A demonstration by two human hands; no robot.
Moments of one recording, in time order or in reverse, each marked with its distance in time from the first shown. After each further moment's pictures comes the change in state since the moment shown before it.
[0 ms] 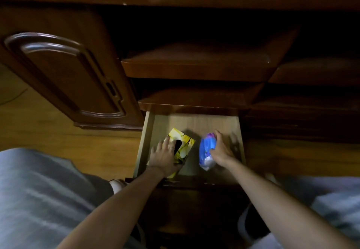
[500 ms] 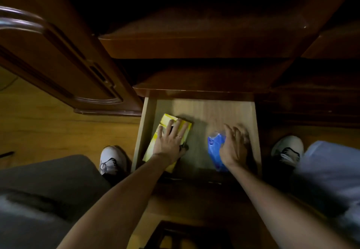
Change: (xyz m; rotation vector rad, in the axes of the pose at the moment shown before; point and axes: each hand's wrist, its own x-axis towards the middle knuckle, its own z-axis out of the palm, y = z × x) left_hand 0.055 0.002 0.027 0.173 0.053 0.077; right_hand 0.044 0.053 0.043 -0.337 0.254 -0.035
